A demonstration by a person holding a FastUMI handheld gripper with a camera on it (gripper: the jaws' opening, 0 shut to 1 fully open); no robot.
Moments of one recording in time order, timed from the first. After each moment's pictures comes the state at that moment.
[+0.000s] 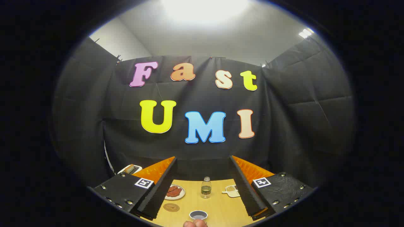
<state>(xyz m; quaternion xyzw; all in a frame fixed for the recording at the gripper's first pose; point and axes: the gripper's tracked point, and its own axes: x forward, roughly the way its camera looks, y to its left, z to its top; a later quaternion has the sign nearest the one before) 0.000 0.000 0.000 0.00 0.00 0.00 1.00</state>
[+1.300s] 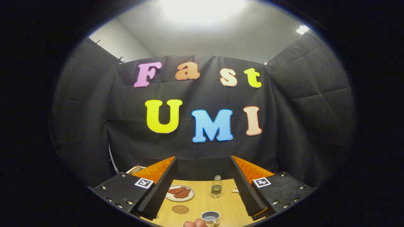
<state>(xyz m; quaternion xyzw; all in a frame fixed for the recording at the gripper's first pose) 0.013 0.039 -0.032 0.00 -0.01 0.02 1.00</state>
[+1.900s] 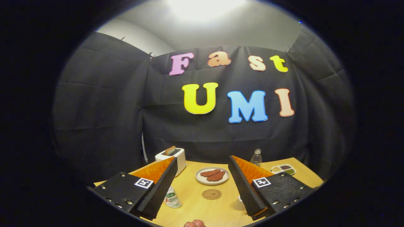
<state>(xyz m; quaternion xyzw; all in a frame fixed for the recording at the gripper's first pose) -0.062 0.171 -0.204 0.00 0.03 0.18 0.98</state>
